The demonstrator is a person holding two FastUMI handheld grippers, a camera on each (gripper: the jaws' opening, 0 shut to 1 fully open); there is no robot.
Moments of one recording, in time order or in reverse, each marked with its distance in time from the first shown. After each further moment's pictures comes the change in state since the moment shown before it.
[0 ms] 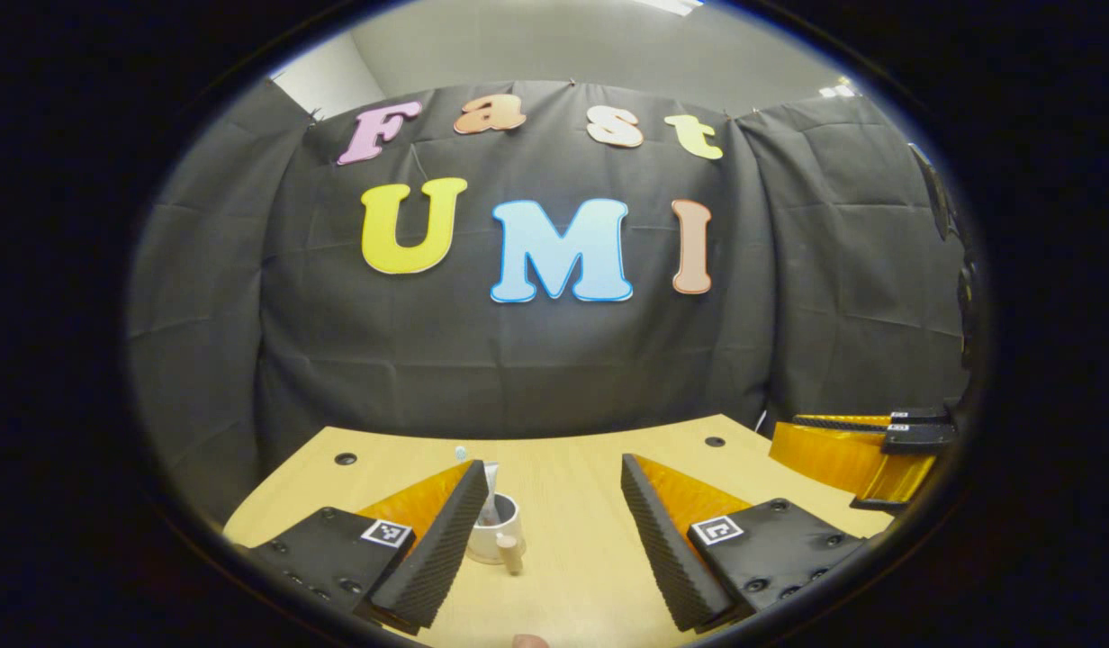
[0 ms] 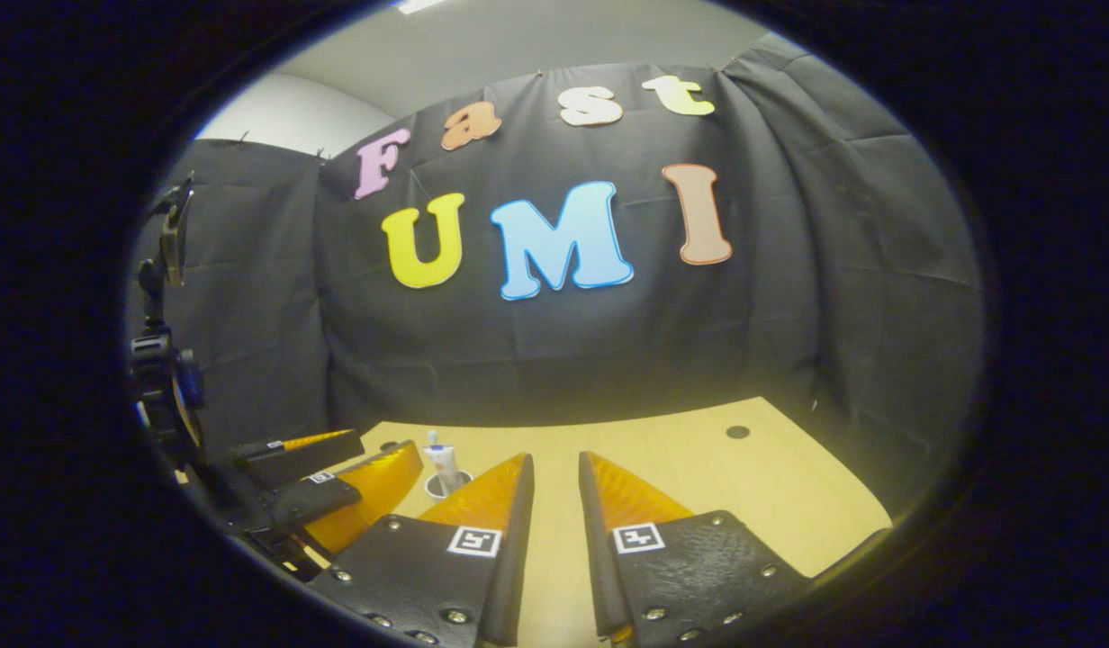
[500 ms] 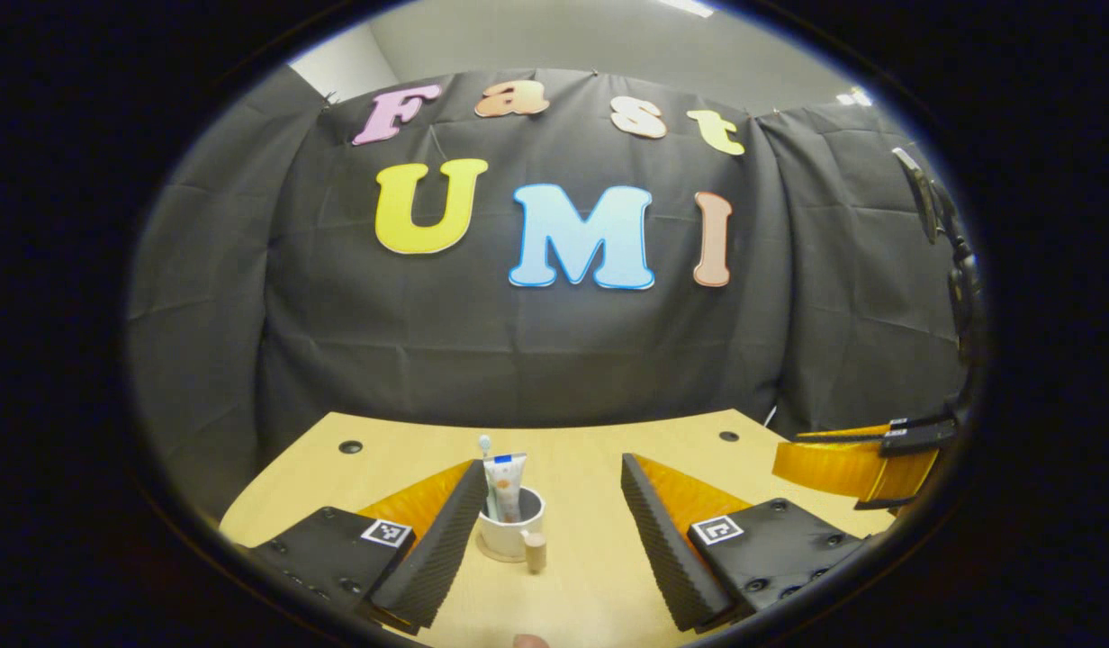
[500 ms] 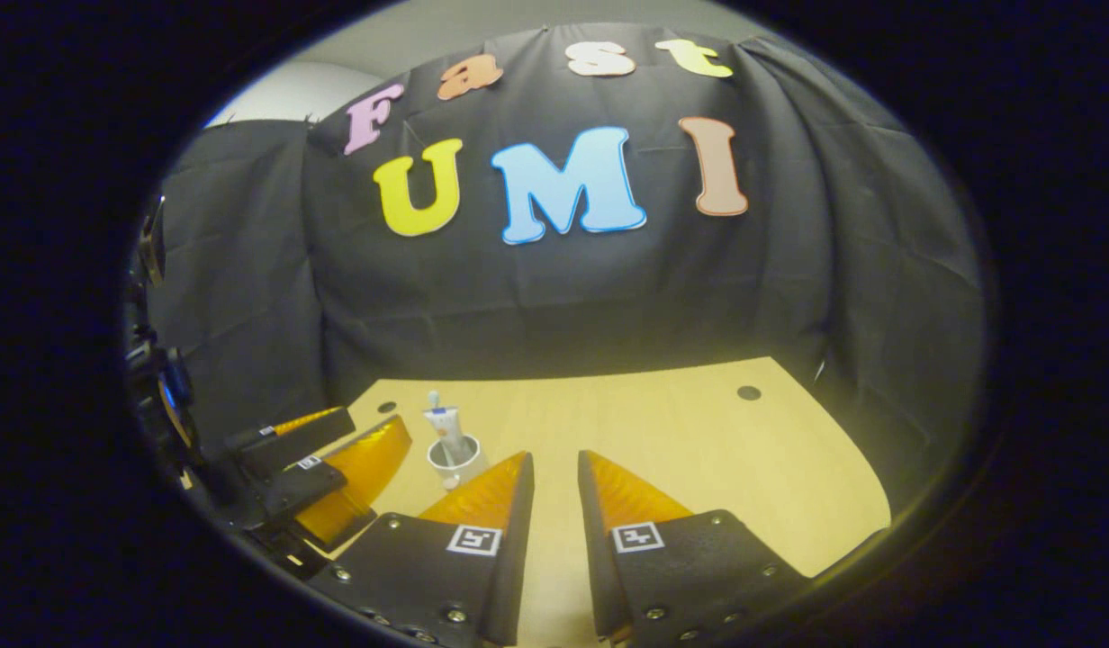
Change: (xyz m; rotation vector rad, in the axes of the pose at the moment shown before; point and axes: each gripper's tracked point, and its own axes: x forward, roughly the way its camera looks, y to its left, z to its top) left arm 0.013 0.034 -0.010 -0.039 0.035 0.010; right arm 0.016 0.010 -0.021 0.036 0.161 -0.063
